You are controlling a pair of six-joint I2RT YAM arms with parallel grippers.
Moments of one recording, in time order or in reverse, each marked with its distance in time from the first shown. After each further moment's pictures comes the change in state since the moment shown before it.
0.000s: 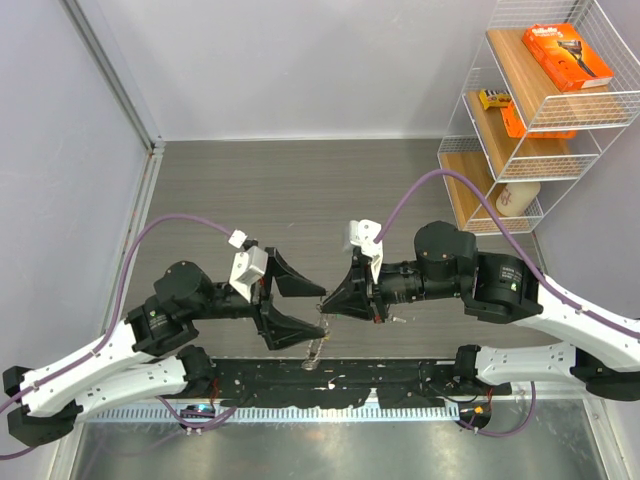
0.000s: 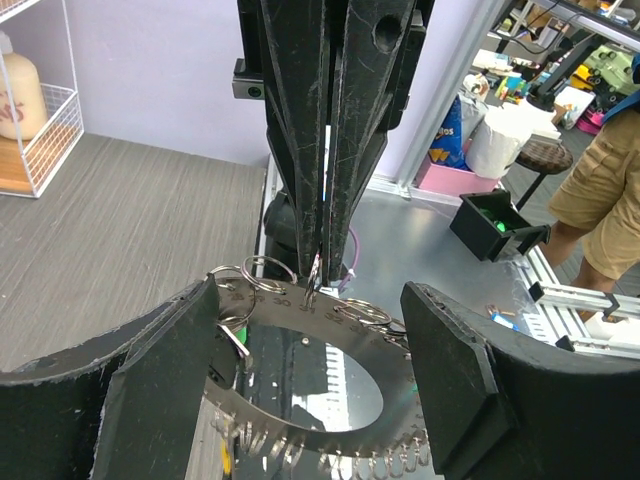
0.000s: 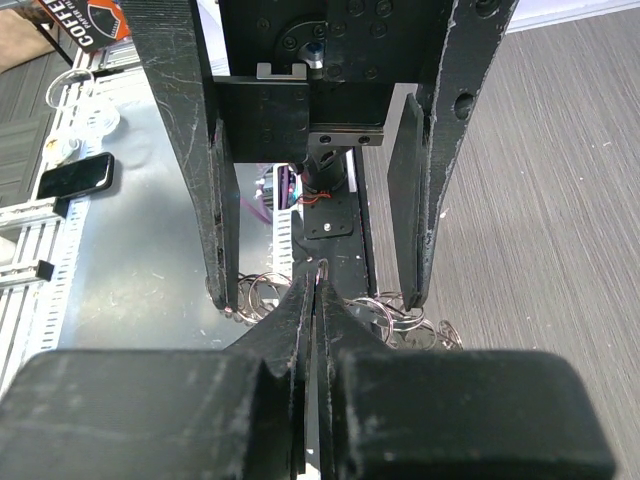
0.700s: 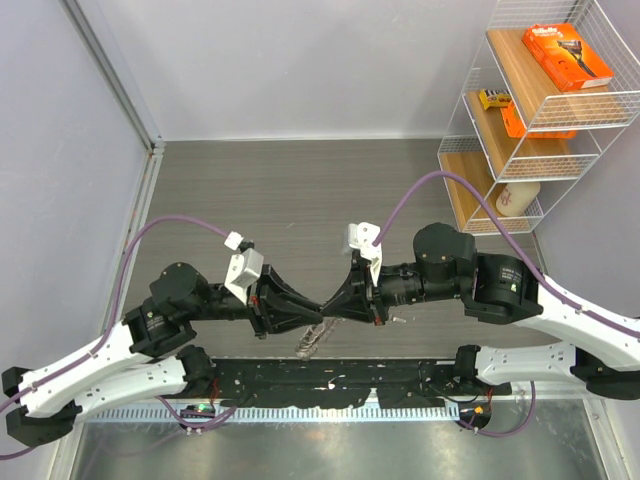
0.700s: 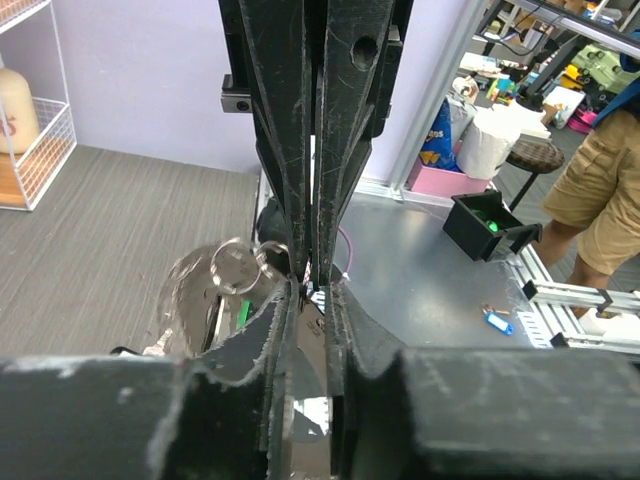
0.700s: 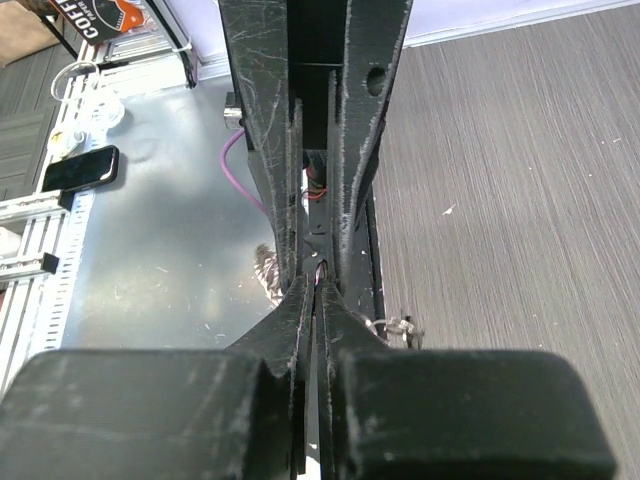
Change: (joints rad) left arm 0.000 0.002 0.000 0.005 0.010 0.006; right arm 0.012 0.000 0.000 -0.007 0.002 0.002
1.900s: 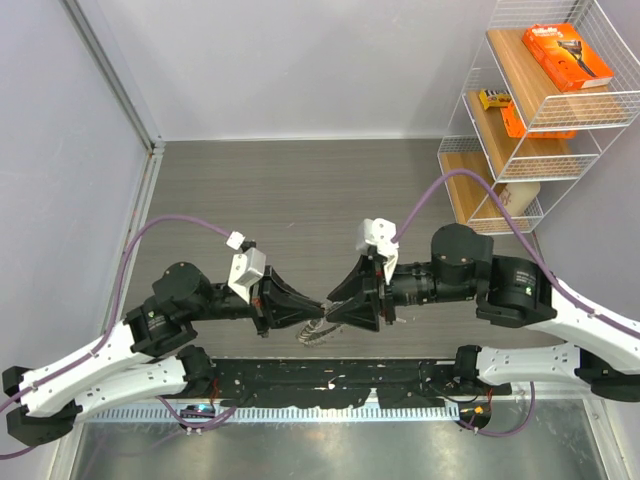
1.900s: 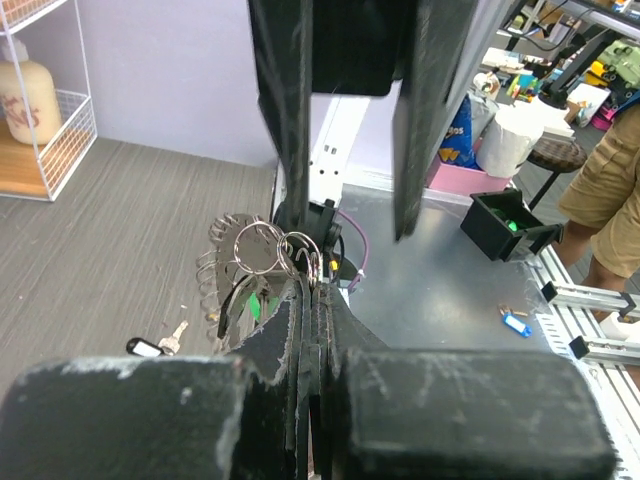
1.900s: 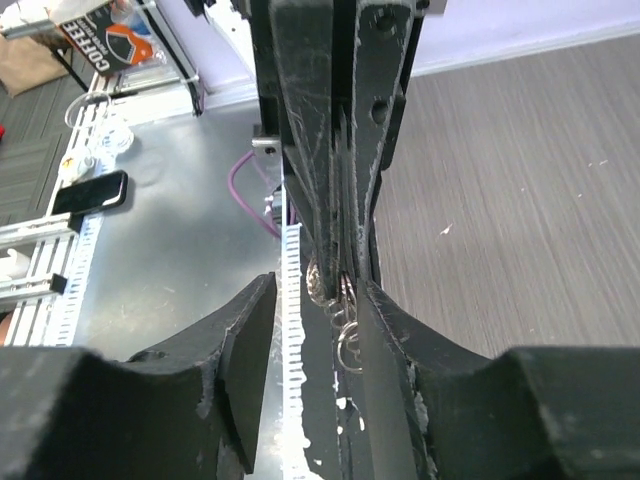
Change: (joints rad) left arm -0.002 -0.001 0.001 -0.004 -0.030 0.023; right arm 0.008 -0.029 0.000 0.016 0.010 0.021
